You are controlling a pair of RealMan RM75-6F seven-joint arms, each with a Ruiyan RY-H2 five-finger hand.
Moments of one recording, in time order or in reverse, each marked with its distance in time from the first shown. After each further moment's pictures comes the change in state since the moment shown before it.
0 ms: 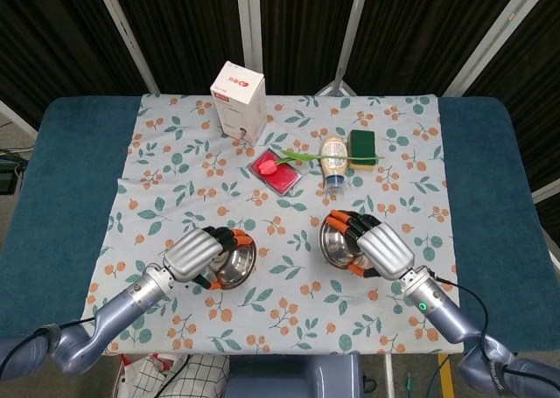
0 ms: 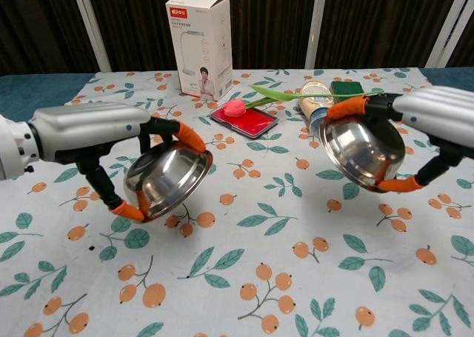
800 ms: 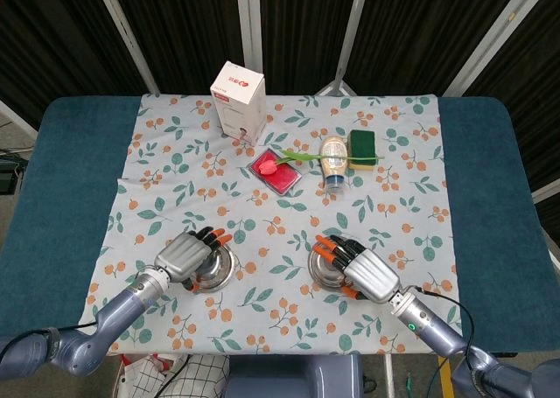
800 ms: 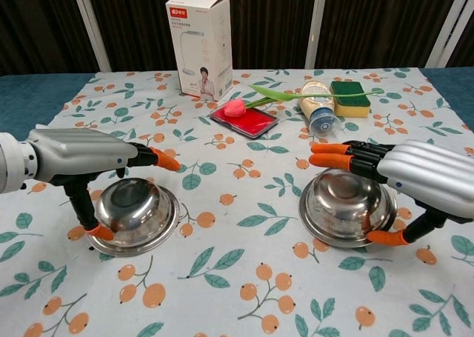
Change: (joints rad) left arm -0.046 0.034 -0.012 -0.125 -0.416 -0.118 0.414; right arm -0.002 -0.163 -0.142 0.219 -0.049 0.143 0.079
